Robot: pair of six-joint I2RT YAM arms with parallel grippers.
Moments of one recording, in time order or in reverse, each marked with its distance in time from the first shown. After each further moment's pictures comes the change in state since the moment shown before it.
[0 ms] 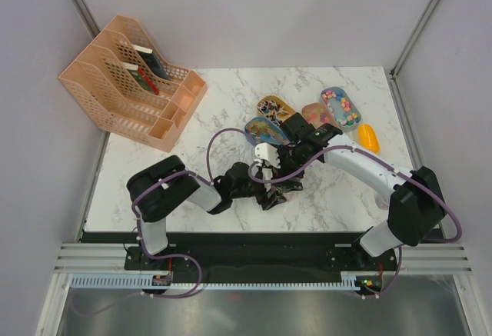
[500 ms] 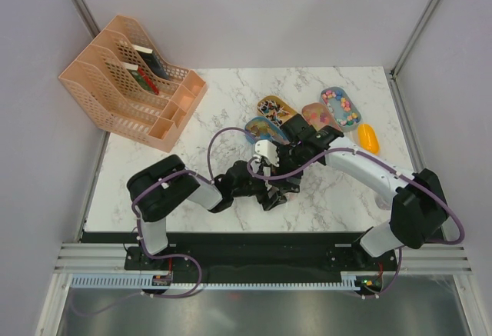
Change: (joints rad) left arm 0.006 0.004 0.018 -0.026 0.011 -0.016; right arm 0.008 -0.031 -0.019 0.056 0.022 0.143
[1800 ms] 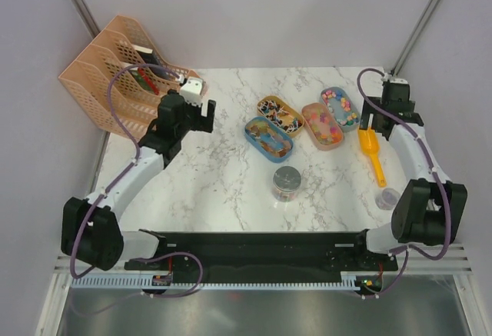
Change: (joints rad) left arm 0.570 -0.560 0.357 -0.906 -0.456 -0.095; right arm -0.798 -0.032 0.018 0.330 0.675 0.763
